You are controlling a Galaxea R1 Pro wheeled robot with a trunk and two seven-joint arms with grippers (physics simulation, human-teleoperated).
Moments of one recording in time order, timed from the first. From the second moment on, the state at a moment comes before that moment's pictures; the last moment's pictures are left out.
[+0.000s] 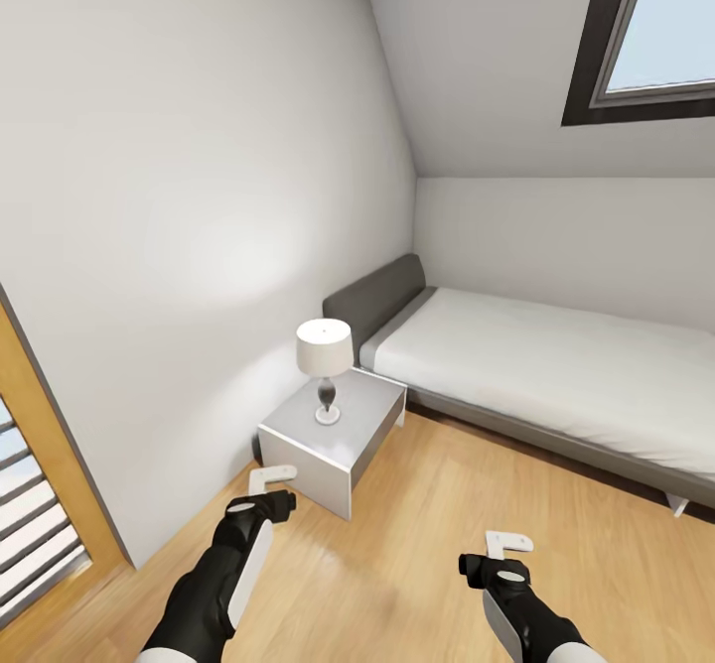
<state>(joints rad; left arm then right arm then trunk) -0.42 -0.16 -0.04 -1.04 0.09 0.56 0.33 -0.52 0.02 0.00 -0.37 -0.06 0.10 -0.23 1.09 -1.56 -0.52</state>
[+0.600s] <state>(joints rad) -0.42 -0.16 -0.04 -1.06 0.08 0.63 0.33 -0.52 0.02 0.00 -0.36 -0.07 0.11 -0.21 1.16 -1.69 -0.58</state>
